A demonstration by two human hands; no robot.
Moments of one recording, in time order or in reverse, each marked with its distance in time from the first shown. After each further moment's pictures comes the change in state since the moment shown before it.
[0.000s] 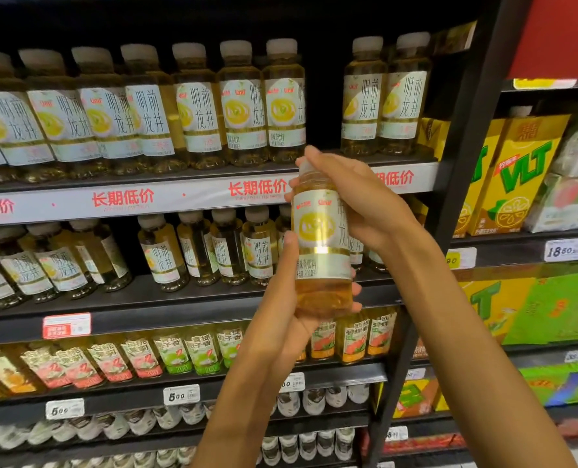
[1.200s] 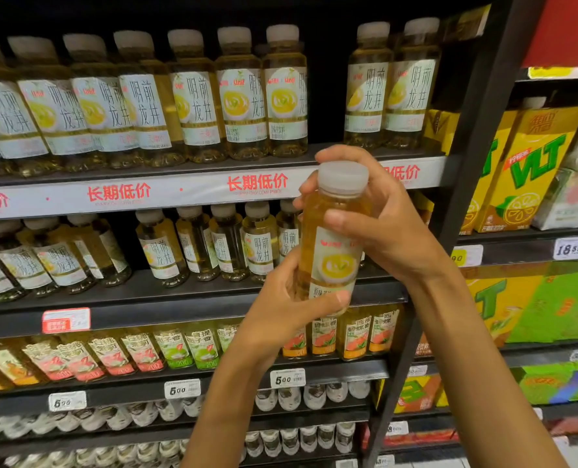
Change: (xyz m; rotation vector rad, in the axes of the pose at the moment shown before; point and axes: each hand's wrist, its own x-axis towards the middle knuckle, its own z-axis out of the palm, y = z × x) left_hand 0.008 -0.005 -0.025 0.591 -0.080 0.203; right_hand -0.035 0.014 -0.015 0.001 -0.273 -0.371
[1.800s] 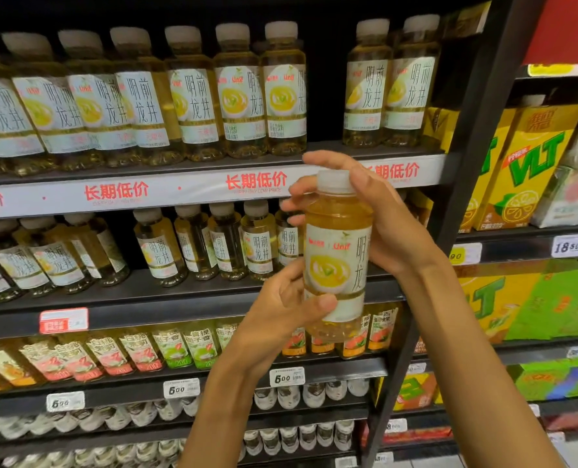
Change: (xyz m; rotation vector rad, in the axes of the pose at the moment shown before) left_hand -0.004 -0.009 -0.006 -0.226 -0.118 -0.066; right_hand 0.005 0.000 0.003 0.161 -0.002 0.142
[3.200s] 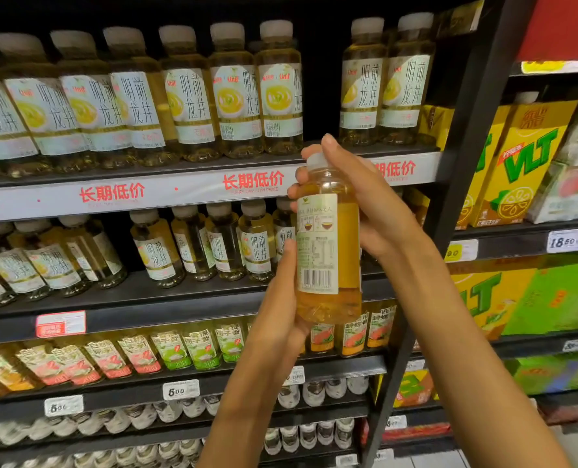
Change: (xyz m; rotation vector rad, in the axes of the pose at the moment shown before) left_hand 0.009 0.004 0.023 -0.251 0.191 -0.118; right_hand 0.021 -0.003 0.005 0.060 0.251 0.107
